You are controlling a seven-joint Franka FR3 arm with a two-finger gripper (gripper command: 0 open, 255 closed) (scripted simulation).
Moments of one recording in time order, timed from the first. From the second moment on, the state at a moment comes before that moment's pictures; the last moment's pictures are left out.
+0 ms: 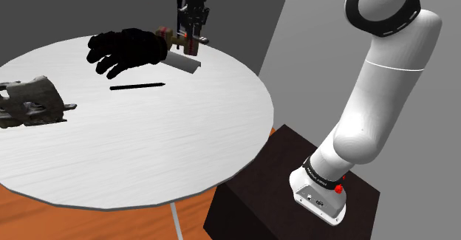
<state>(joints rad) 0.03 0.25 0.23 -1.44 -0.06 1.64 0.04</state>
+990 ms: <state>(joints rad) 0.02 0.26 0.23 -1.65 -0.06 1.85 0.05</state>
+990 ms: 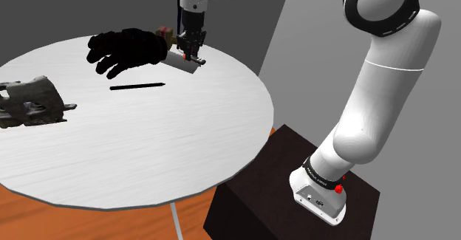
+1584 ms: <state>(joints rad) 0.03 0.28 0.23 -1.73 -0.07 1.96 0.05</state>
